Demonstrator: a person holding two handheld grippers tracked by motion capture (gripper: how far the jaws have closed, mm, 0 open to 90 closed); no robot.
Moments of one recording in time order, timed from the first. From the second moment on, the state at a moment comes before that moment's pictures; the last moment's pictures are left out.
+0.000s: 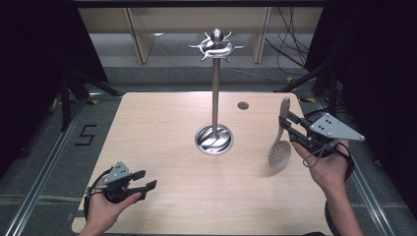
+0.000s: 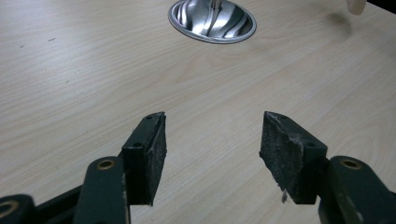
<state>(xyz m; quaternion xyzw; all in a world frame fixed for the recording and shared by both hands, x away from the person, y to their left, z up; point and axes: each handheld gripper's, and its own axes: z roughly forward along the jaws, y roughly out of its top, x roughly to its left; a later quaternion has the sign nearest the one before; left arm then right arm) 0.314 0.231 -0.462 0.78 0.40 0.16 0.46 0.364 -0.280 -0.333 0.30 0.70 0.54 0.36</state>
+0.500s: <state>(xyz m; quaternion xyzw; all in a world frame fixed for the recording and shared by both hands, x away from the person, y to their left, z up) 0.314 0.233 -0.461 0.78 0.40 0.16 0.46 0.362 -0.274 -0.323 0.29 0.70 0.54 0.36</state>
